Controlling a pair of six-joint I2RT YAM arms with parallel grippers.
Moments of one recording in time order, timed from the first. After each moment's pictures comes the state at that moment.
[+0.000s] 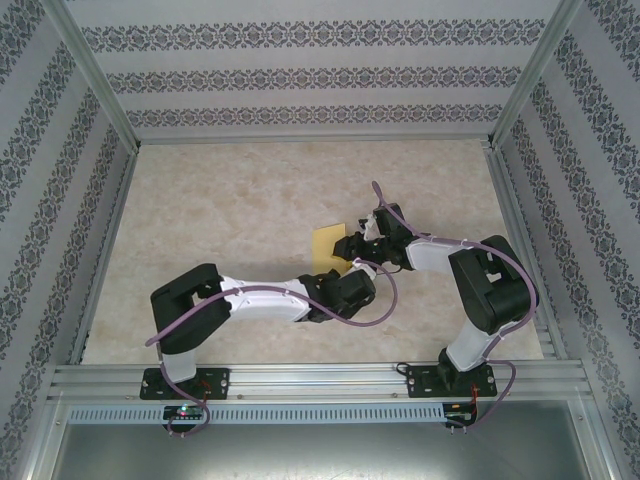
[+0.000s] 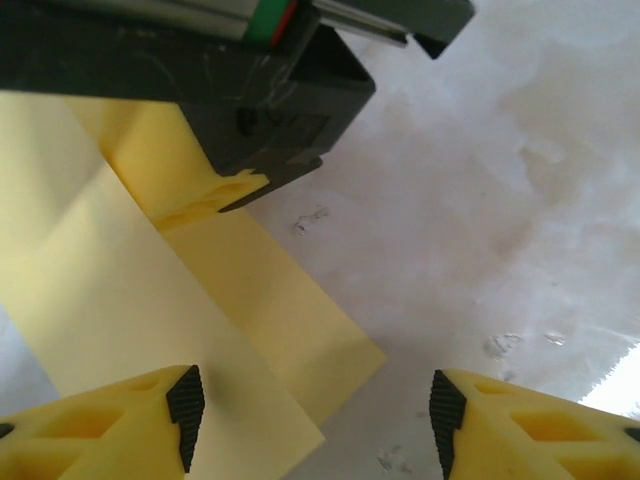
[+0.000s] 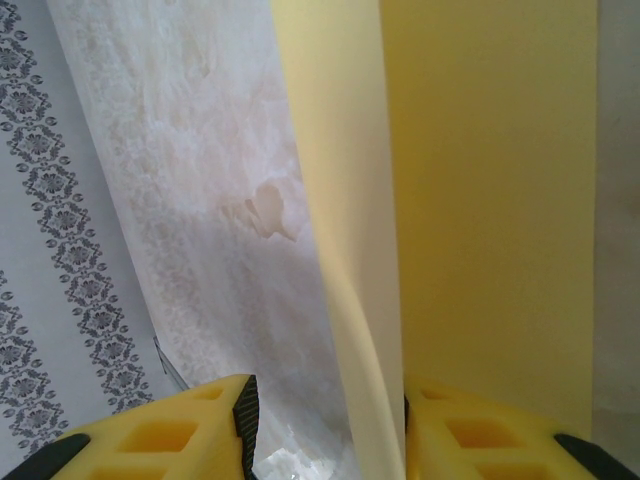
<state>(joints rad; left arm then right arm) -1.14 1.86 1.13 -0.32 -0.43 -0.25 0.39 1.70 0.78 0.02 -0.73 0.93</state>
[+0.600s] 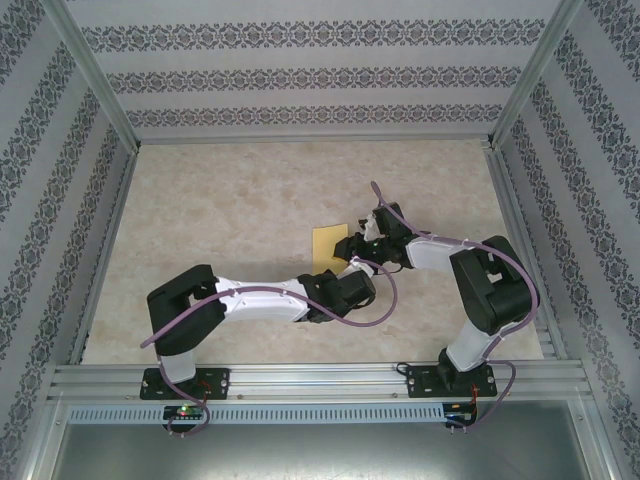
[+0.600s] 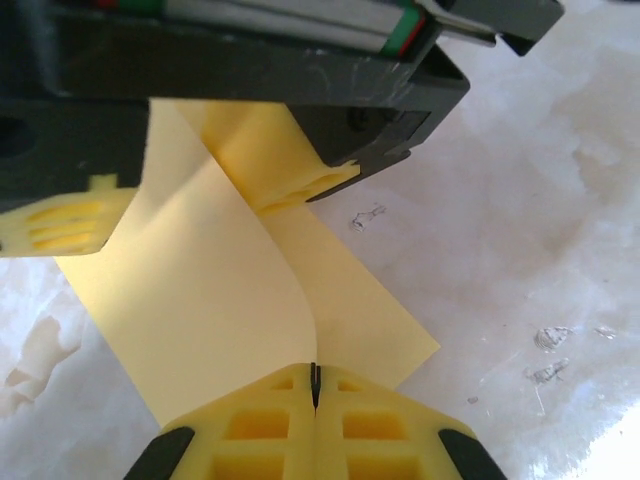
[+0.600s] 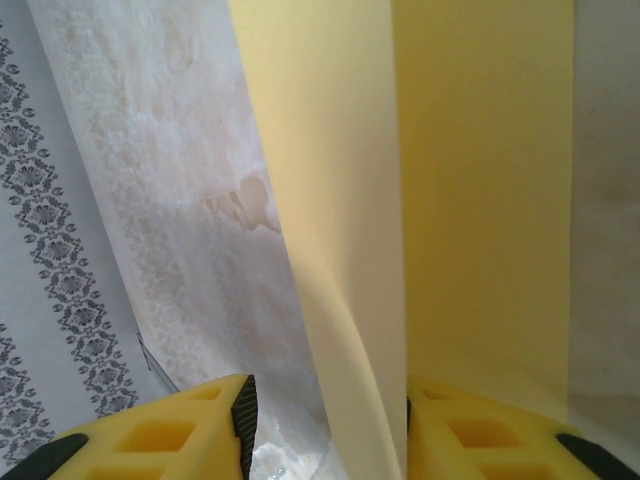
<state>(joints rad) -1.15 1.80 1.12 -0.36 -0.48 -0.25 0.39 1.68 0.80 -0.05 -0.72 0.88</state>
